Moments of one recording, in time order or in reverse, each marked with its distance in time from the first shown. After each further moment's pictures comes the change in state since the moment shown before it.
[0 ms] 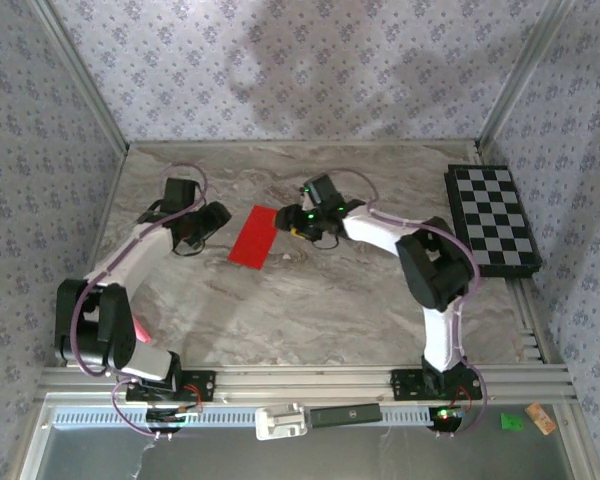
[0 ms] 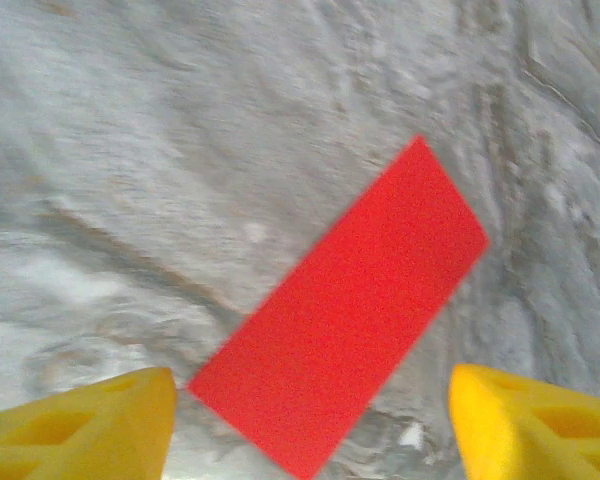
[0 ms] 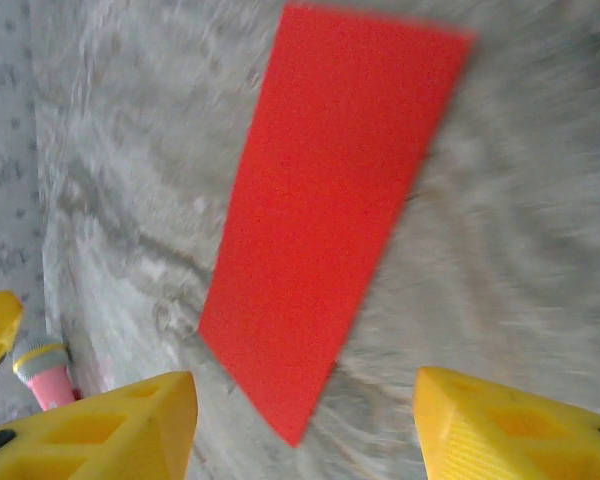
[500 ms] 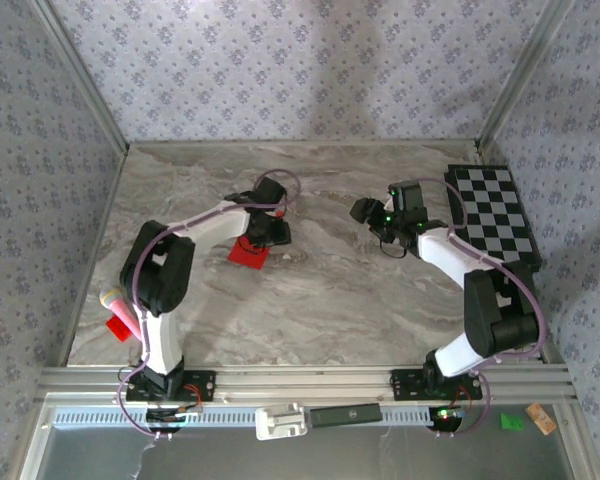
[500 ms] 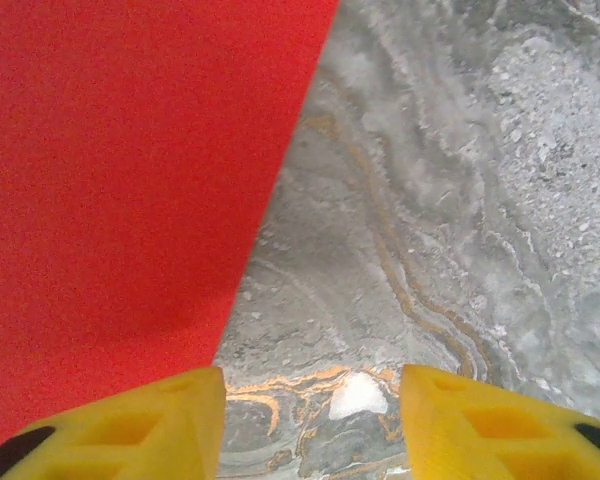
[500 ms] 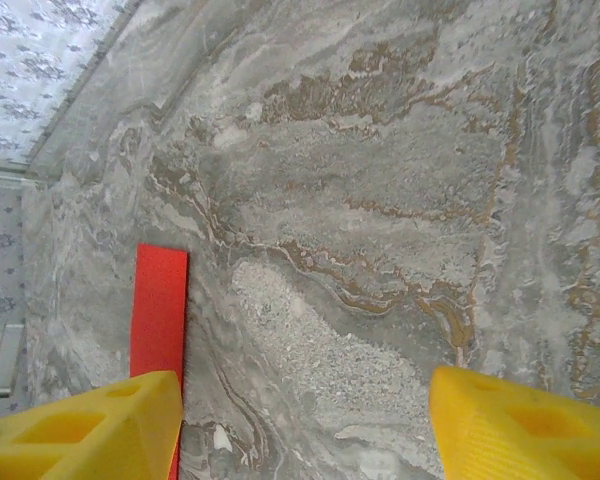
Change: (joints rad) left arm -0.378 0.464 0.342 -0.116 -0.020 0.169; right arm -0.383 -0.462 -0.498 0.126 0.079 0.003
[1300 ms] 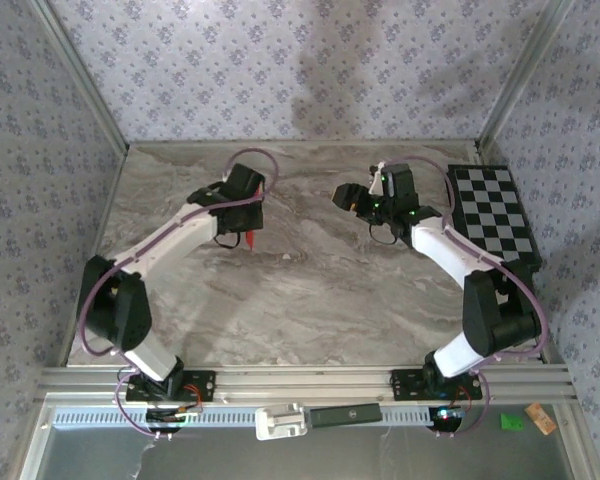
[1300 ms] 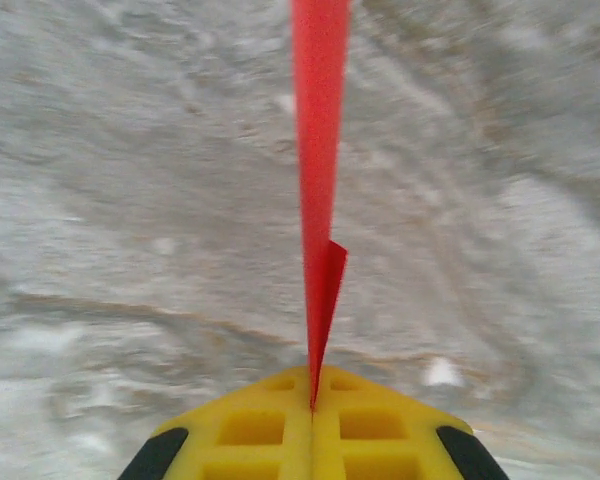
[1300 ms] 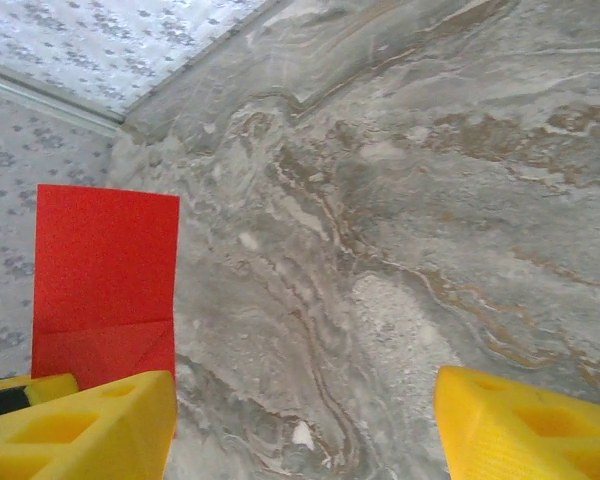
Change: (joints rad) left arm -0.033 -0.244 0.037 -0.192 -0.397 0.143; right arm 0.062 -0.013 0.122 -0.011 -0.045 -0.116
